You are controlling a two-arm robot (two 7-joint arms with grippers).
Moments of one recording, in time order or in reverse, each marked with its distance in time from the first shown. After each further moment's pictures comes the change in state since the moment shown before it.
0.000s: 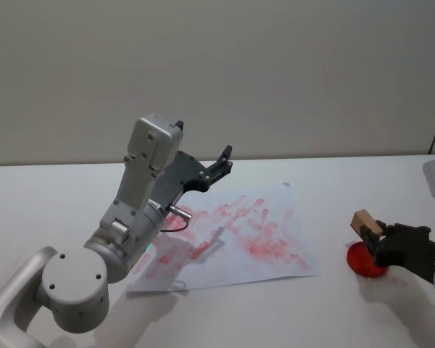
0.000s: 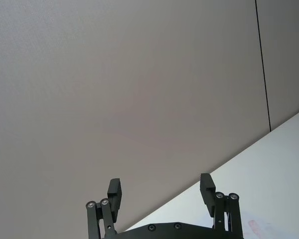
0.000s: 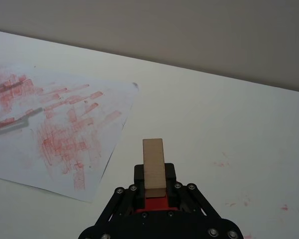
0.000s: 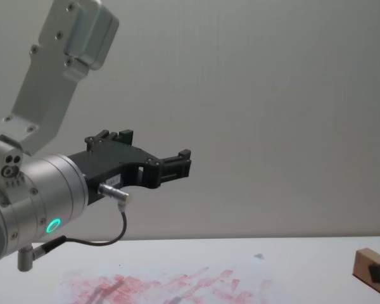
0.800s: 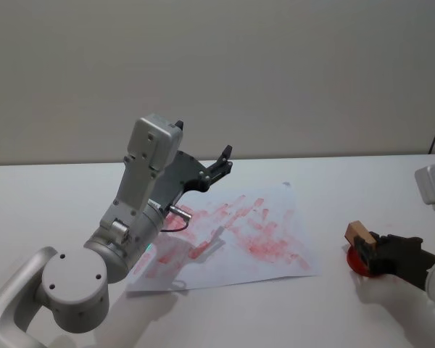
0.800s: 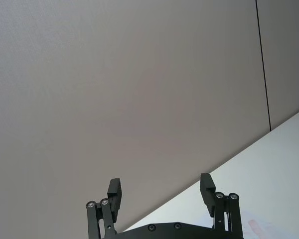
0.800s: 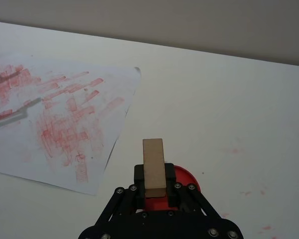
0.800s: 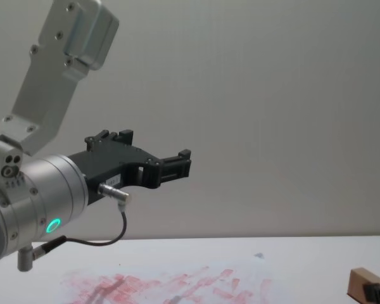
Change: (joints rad) left arm 0.000 0.000 0.000 0.000 0.000 0.000 0.000; right arm 0.010 -0.026 -0.010 0.038 0.022 0.032 -0.005
